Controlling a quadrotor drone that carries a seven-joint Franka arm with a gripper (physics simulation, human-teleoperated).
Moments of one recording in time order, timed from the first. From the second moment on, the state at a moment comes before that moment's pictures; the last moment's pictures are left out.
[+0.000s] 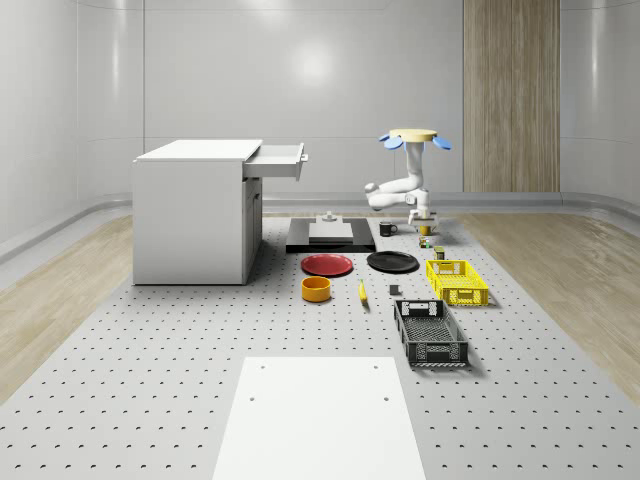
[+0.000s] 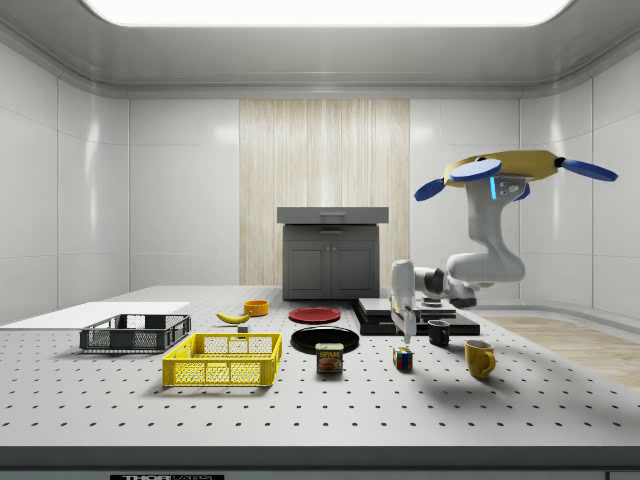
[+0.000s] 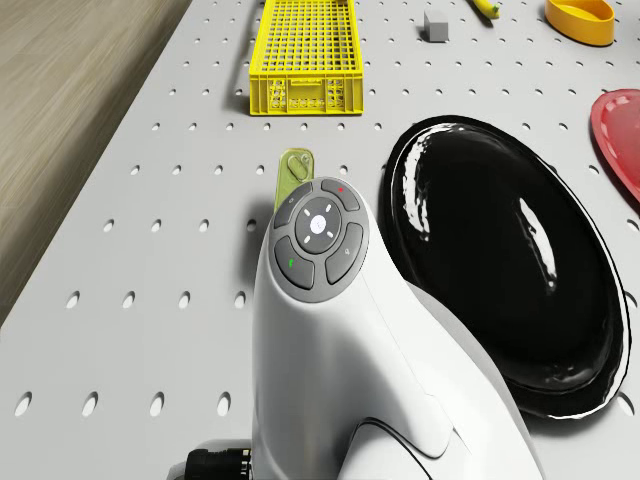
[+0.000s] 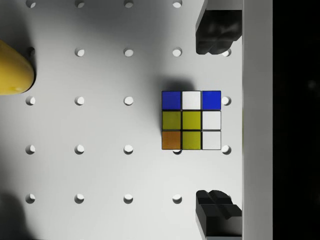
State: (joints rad) arm -1.10 -1.24 1.32 -2.88 -1.90 1.32 1.63
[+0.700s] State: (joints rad) arm -1.13 -1.30 1.29 -2.86 -1.91 1.39 1.64
